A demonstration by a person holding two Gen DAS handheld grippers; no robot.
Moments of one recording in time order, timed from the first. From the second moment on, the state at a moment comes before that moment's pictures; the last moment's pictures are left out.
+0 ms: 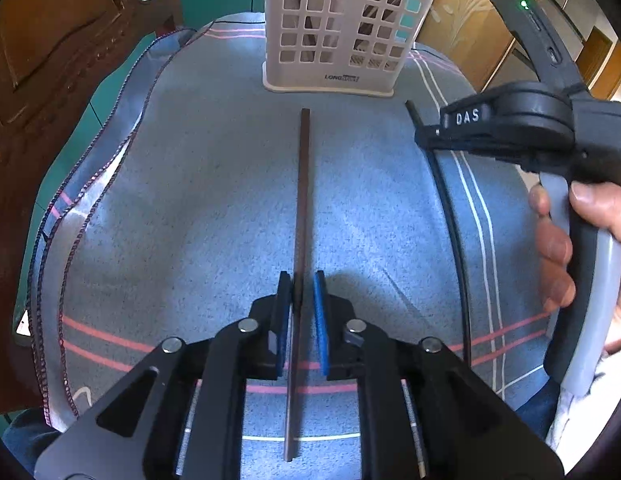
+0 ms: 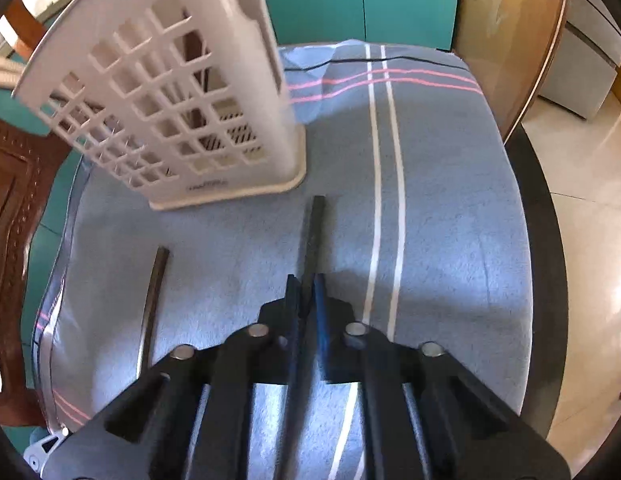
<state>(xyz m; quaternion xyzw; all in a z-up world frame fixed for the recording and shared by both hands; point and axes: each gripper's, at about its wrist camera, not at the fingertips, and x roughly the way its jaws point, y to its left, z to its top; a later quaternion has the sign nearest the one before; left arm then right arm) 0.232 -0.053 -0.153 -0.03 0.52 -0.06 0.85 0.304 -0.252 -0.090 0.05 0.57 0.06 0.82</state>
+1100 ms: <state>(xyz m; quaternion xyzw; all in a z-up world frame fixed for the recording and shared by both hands) 0.303 -0.050 -0.153 0.02 0.51 -0.06 0.86 0.277 -0.258 -0.084 0.04 0.57 0.08 0.82</state>
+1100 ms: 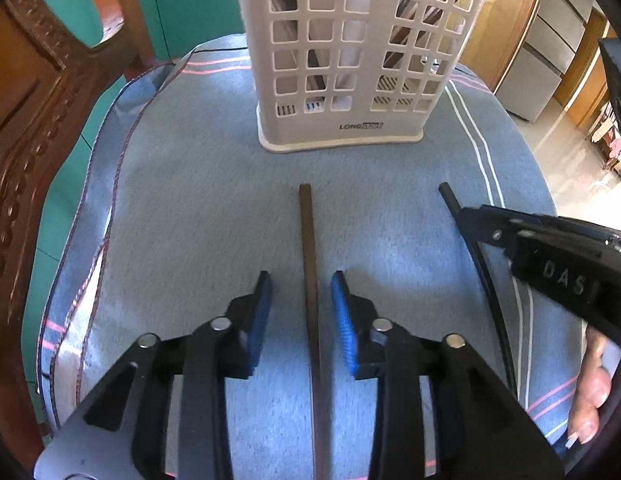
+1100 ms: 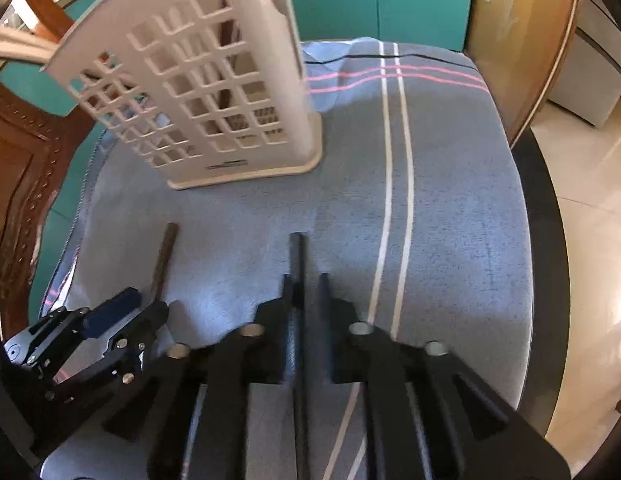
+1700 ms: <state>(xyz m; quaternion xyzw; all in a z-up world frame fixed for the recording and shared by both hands) 0.335 -0.060 -0.155 0.04 0.51 -0.04 0.86 0.276 -0.226 -0.091 -0.03 0.54 0.05 0.84</state>
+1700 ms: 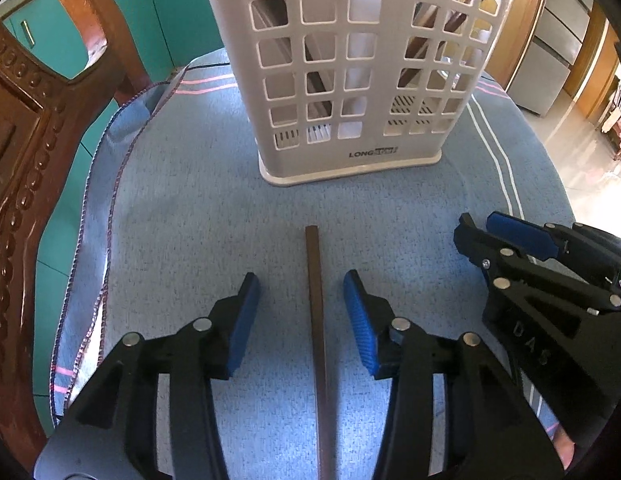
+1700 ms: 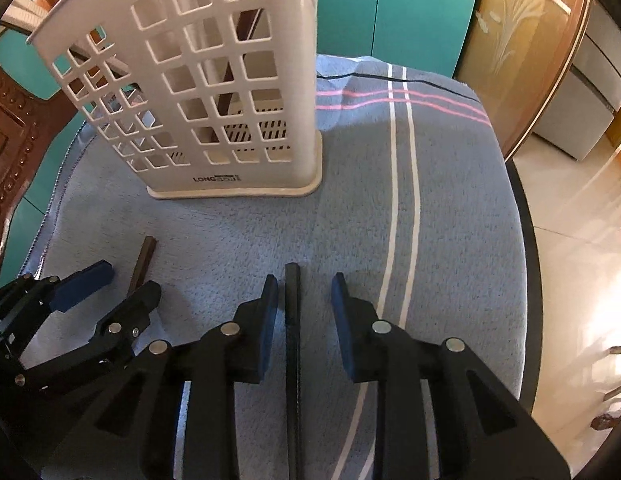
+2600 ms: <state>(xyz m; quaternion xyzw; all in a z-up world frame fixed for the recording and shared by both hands) 0.324 -0.072 -0.155 0.05 0.50 -0.06 0.86 0.269 -0.213 -0.089 -0.04 0.54 0.06 0.84</state>
